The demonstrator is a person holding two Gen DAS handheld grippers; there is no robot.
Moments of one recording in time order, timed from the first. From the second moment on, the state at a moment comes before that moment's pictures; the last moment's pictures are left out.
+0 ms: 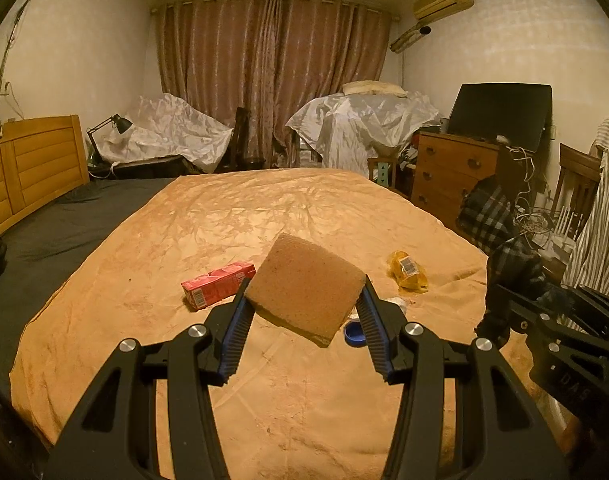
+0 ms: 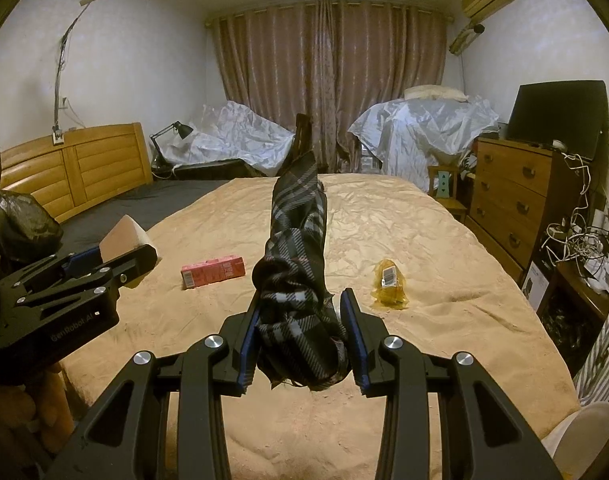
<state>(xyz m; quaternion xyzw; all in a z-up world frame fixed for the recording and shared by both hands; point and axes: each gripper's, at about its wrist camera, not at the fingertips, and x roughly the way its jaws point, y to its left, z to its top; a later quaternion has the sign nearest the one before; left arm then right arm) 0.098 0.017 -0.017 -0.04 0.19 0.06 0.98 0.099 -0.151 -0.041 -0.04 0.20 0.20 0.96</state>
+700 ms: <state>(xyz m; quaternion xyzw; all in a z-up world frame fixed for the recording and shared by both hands) 0.109 -0.071 -0.007 -0.01 0.19 -0.04 0.98 0.058 -0.236 -0.008 -0.04 0.20 0.14 0.97</state>
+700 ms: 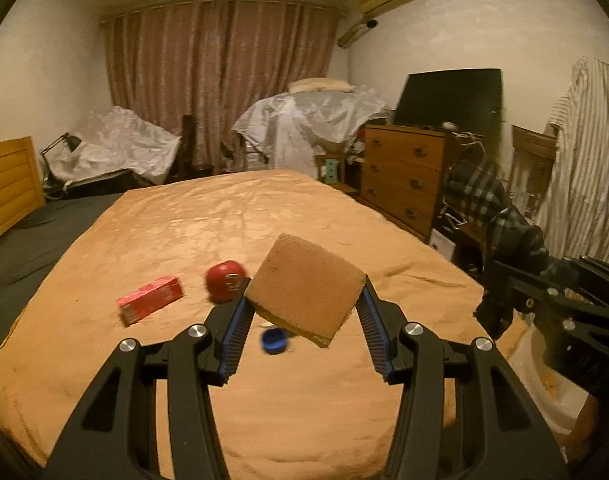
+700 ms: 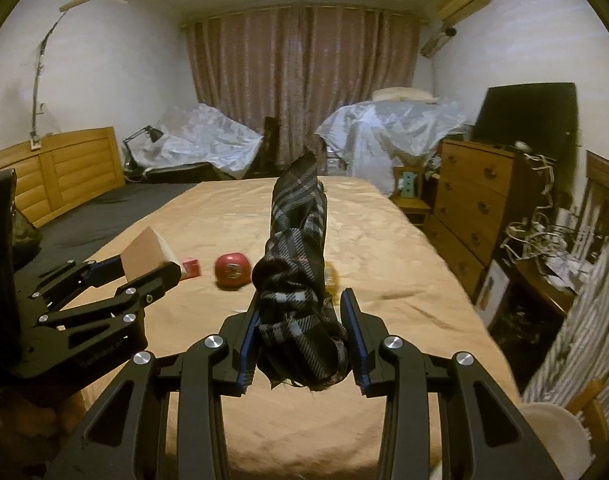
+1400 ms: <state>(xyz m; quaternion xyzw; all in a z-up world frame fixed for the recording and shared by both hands) 0.112 -0.207 0.006 0.02 0.20 -0.16 0.97 -0.026 -0.467 -0.009 0.00 0.24 -0.02 0.97</state>
